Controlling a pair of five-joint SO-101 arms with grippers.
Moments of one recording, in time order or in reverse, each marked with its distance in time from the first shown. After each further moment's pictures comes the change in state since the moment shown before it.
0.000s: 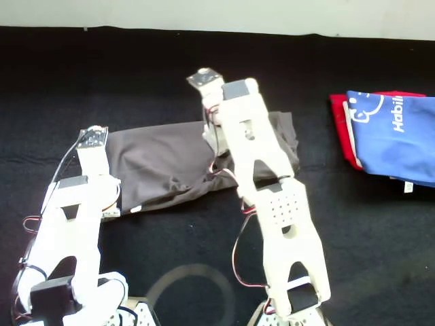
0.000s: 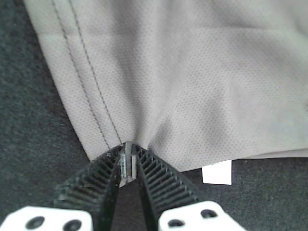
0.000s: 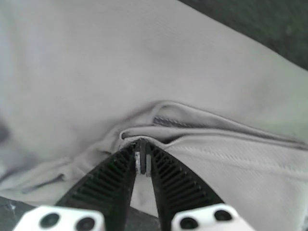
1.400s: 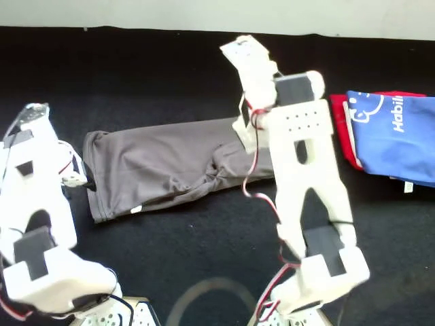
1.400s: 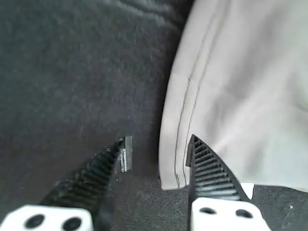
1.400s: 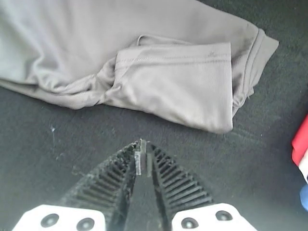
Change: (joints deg) left arm -12.8 24.2 -37.9 23.5 4.7; right arm 5.8 -50.5 31.3 6.7 0.0
